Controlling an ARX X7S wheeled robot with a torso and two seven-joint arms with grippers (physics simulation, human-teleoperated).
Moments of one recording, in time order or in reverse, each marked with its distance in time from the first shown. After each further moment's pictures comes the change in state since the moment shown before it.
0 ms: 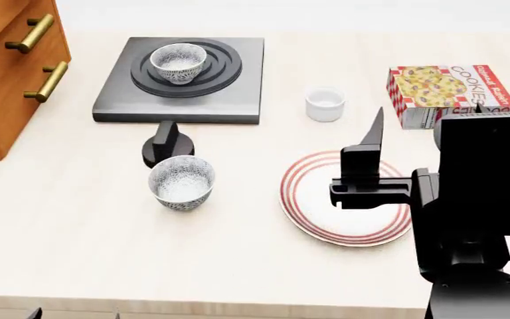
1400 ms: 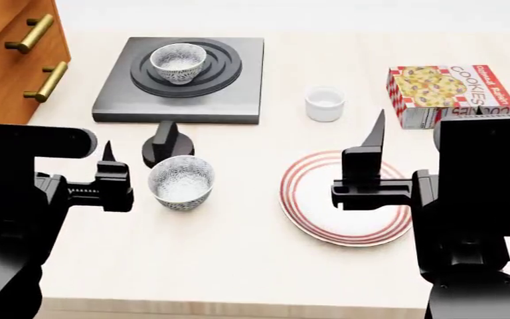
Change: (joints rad) left arm -0.643 0.027 -0.044 0.220 -0.100 -0.874 -0.039; right arm -0.004 0.016 -0.010 0.013 0.022 -0.011 0.026
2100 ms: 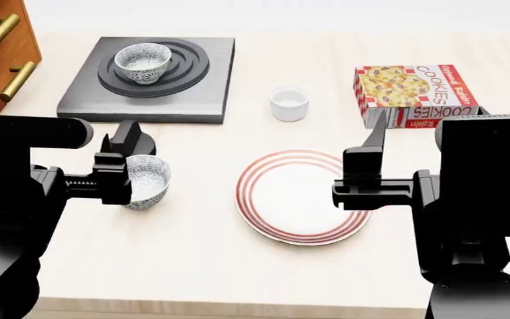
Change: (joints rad) left arm -0.028 -0.009 -0.001 0.001 -0.043 -0.024 -0.023; right arm 0.001 0.004 0.002 0.002 0.016 0.002 0.012
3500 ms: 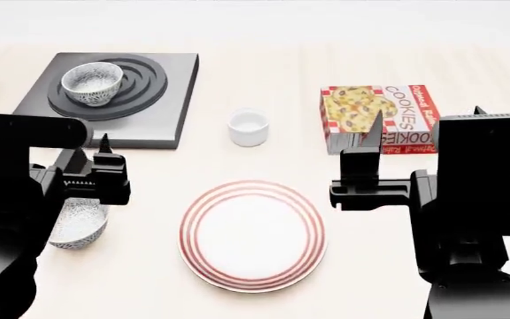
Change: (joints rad) left arm -0.009 -0.036 0.034 0.013 -0.044 -0.009 -0.031; right arm 0.002 0.013 -0.010 0.002 0.030 -0.003 0.019
